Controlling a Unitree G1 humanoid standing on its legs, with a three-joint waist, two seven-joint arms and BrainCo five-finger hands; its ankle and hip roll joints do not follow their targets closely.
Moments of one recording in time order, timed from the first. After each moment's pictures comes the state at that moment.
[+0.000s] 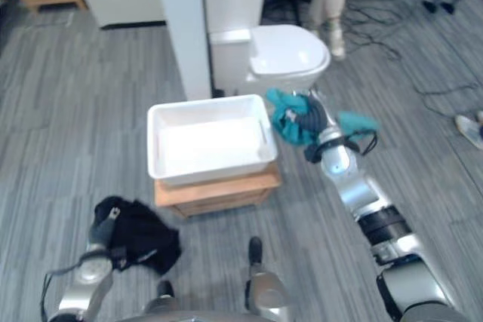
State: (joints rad) left arm 0.07 0.33 -0.07 0.49 -0.24 -0.10 0.24; right arm -0.53 -0.69 0.33 0.20 -0.19 -0.03 -0.21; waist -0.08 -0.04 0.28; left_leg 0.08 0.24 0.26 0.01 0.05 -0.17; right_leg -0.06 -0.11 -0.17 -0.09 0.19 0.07
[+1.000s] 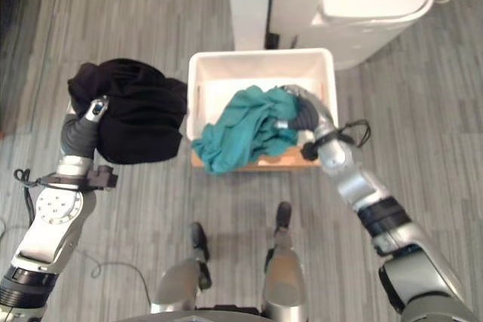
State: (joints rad) left arm -0.09 0.59 -0.06 -0.26 -0.24 -0.24 0.09; right arm -0.45 -0.69 0.33 0.16 -0.20 -0.04 -0.11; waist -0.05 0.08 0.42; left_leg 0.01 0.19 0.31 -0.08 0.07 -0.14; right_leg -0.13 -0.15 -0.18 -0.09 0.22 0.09
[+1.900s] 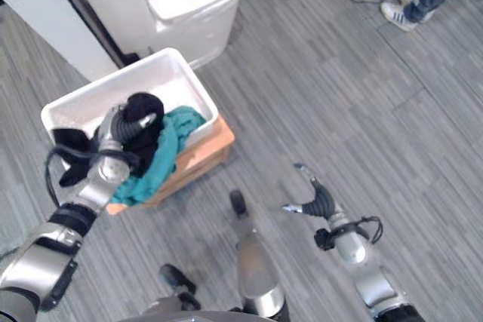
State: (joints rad) left arm -0.54 0.48 -0.29 0.64 0.11 -0.07 0.34; right arm 0.13 -0.59 0.19 0.07 -0.18 -0.13 -0.11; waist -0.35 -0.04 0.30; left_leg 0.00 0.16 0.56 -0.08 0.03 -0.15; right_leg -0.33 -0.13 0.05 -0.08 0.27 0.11
